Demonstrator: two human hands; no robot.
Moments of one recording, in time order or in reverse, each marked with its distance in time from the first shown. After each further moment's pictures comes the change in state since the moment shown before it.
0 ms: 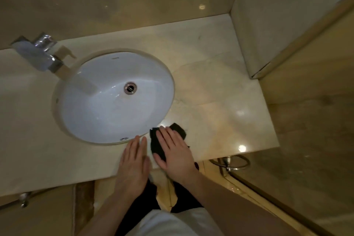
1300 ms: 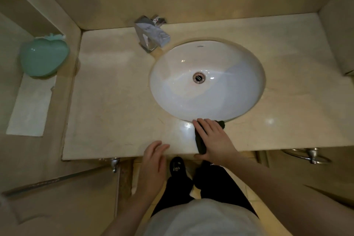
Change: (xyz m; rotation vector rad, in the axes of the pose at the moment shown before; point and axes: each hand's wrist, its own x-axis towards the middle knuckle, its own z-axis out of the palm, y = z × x) left_hand -0.093 -0.223 -0.071 -0.411 0.220 -0.043; right_hand 0.055 -0.150 0.066 -0.280 -0.302 -0.159
